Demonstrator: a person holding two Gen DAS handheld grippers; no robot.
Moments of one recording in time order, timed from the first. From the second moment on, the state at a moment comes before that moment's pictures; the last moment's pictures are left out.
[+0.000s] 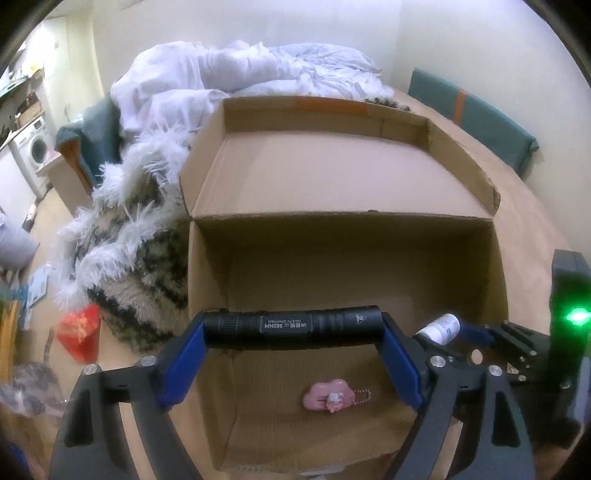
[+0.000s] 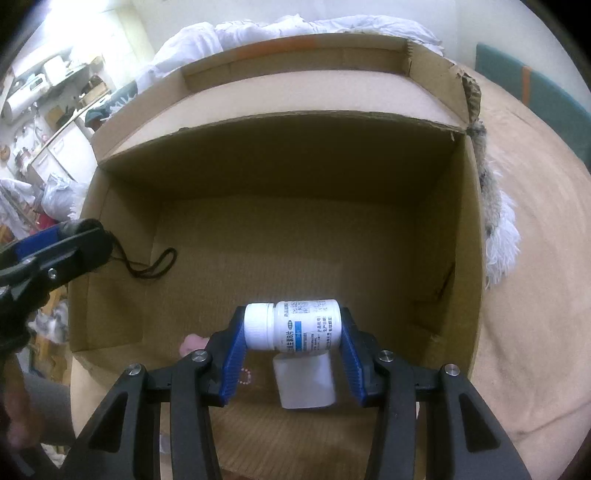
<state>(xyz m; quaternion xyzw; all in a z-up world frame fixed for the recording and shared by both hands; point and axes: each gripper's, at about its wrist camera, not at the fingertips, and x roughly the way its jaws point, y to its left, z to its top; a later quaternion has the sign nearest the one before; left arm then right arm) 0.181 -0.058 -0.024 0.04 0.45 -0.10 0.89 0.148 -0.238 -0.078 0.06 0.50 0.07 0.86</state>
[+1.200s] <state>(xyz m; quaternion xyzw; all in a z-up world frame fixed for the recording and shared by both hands) 0.193 -0.057 -0.074 -0.02 0.54 -0.12 0.83 0.172 -0.222 -0.081 0.06 0.50 0.09 0.86</state>
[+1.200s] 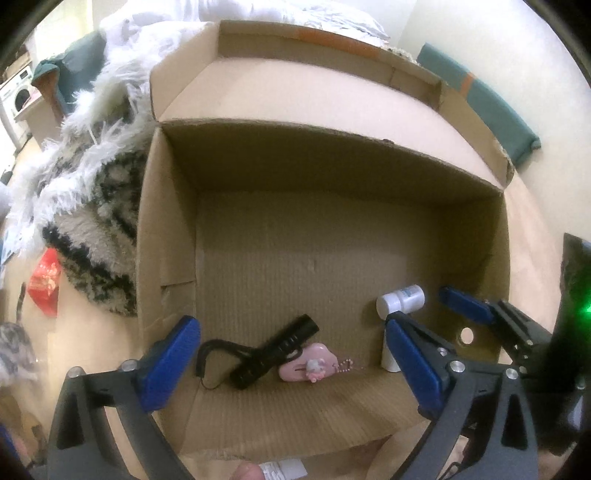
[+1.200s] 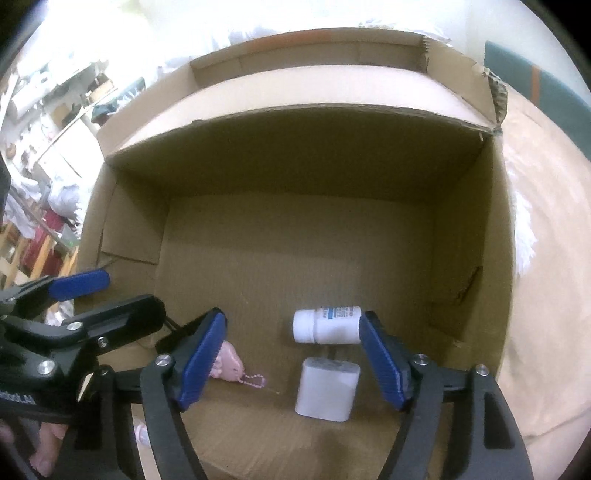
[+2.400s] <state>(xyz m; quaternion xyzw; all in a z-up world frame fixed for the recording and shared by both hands) 0.074 -0.029 -0.125 -0.01 0.60 -0.05 0.80 0.058 -0.263 -0.077 0.18 0.53 0.06 0.83</state>
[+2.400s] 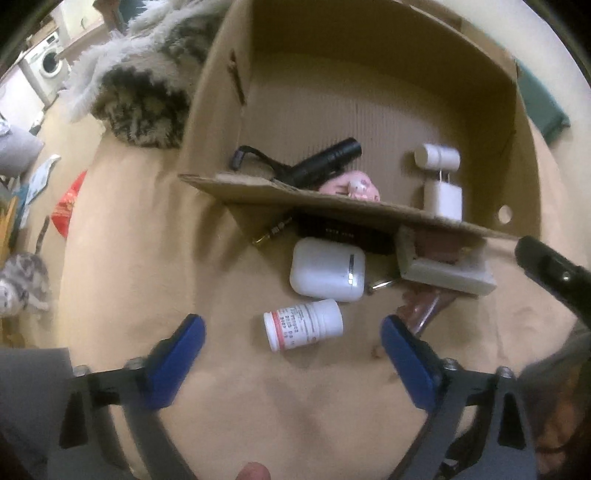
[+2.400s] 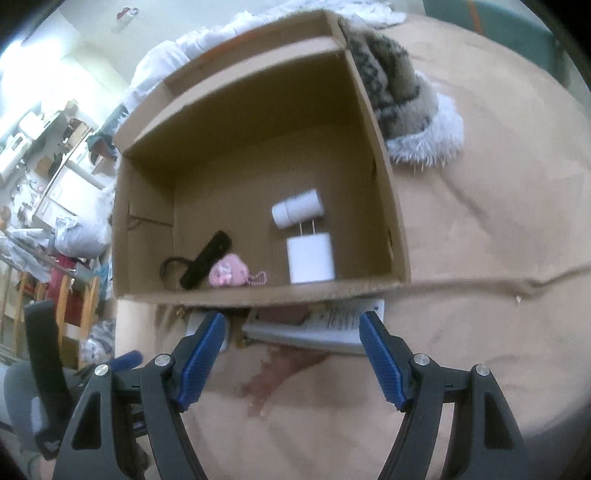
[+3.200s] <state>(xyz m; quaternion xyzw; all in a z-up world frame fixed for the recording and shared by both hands) 0.077 -0.044 -0.158 0.02 0.63 -0.04 0.78 0.108 -0.207 -0.137 0.04 0.58 0.02 0.82</state>
